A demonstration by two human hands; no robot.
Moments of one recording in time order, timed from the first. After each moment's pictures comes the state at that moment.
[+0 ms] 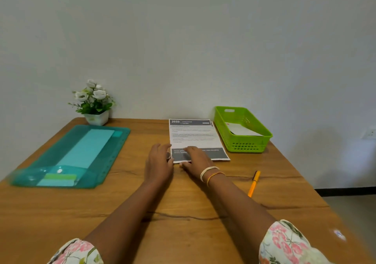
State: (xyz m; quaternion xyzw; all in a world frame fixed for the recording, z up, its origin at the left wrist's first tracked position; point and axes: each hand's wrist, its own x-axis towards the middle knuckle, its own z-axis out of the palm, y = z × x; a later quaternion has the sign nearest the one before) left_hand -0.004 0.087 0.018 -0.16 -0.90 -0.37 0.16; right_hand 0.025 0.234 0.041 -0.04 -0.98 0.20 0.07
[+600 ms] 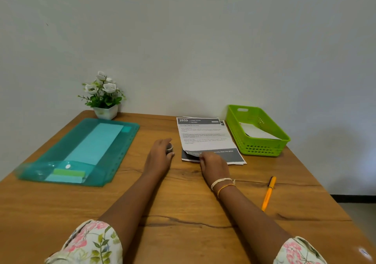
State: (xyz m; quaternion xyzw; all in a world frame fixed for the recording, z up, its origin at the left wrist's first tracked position) left_hand -0.056 0.063 0.009 -0.16 -0.90 -0.39 0.12; right_hand 0.023 0.238 0.012 -0.06 -0.96 0.12 0.23
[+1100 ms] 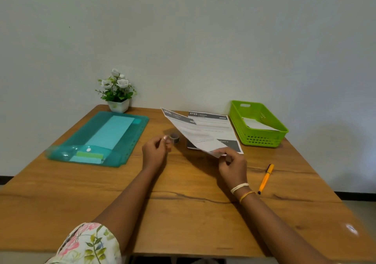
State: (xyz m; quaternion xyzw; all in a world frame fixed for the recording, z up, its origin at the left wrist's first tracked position) left_hand -0.003 0.025 0.022 -0.09 -0.76 -0.63 0.14; right_hand 0.108 0.232 0.031 -0.02 -0.82 0.41 0.40
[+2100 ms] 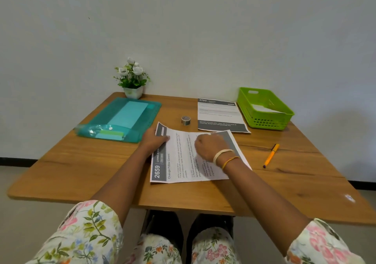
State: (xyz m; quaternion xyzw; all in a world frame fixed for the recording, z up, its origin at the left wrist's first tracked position) left_hand 0.022 -0.038 0.032 -0.01 -0.85 -0.53 -0.05; right_hand 0.120 0.148 0.078 -0.04 -0.99 0.10 0.02
